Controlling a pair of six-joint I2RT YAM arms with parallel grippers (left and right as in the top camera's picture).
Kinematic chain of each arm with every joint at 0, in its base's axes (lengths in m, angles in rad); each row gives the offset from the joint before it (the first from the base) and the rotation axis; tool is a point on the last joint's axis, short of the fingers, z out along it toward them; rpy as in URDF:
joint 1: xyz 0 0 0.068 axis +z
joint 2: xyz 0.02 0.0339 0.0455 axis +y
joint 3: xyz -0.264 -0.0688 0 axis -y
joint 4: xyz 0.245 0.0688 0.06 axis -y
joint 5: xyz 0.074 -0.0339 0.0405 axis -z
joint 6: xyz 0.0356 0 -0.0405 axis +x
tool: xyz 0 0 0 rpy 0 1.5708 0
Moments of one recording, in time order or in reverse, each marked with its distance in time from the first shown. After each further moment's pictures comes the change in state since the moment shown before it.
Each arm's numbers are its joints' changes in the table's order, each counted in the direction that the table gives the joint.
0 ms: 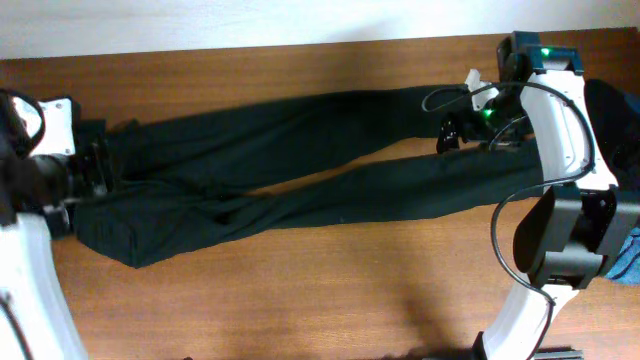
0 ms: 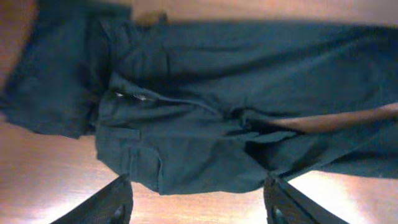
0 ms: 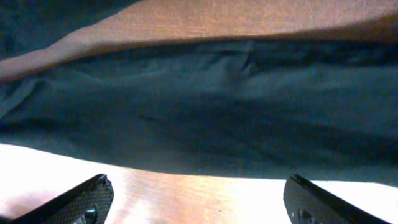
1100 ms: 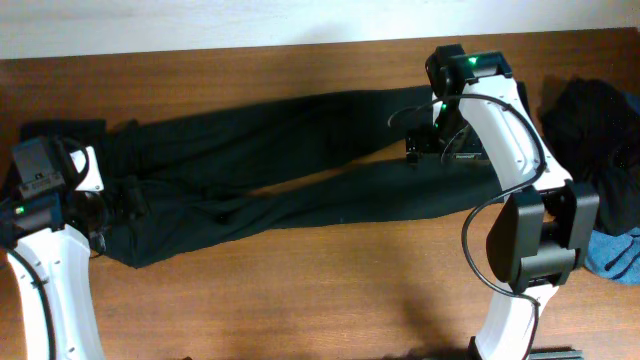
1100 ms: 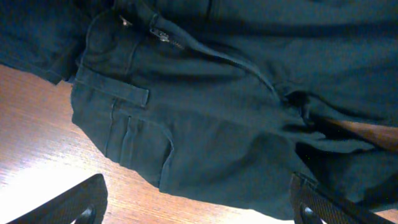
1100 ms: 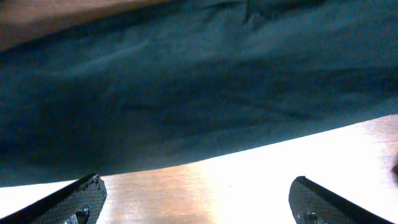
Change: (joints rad) left arm 0.026 -0.026 -0.495 0.332 -0.122 -0.142; right arm 0.225 0.000 -0.066 -0.018 0.292 0.346
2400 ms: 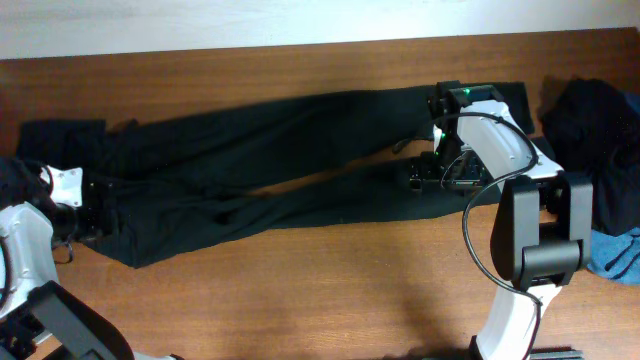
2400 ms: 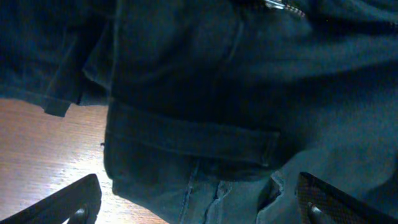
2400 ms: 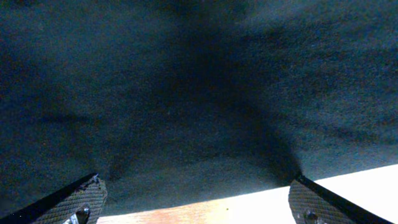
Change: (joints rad) left arm 0.238 0.311 -0.004 0.127 0.087 0.421; right arm -0.038 0.000 -0.267 0.182 0.001 -0.018
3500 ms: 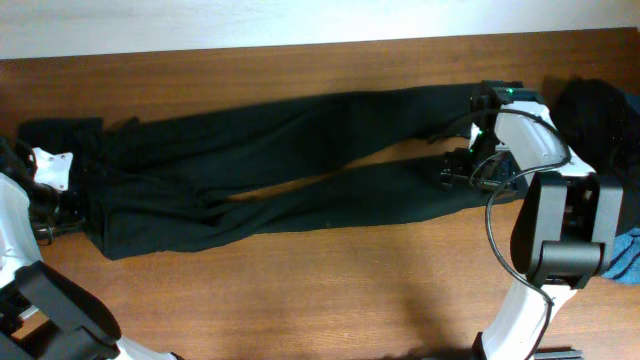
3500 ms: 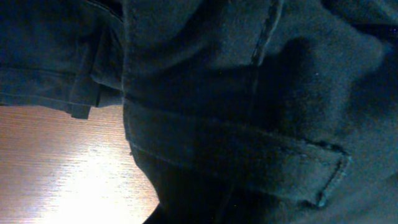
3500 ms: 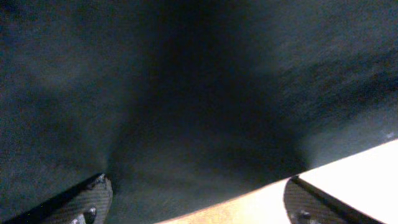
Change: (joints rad) left arm -0.001 0.131 0.278 -0.248 -0.006 0.055; right arm -0.176 0.000 -0.028 0.050 0.005 -0.004
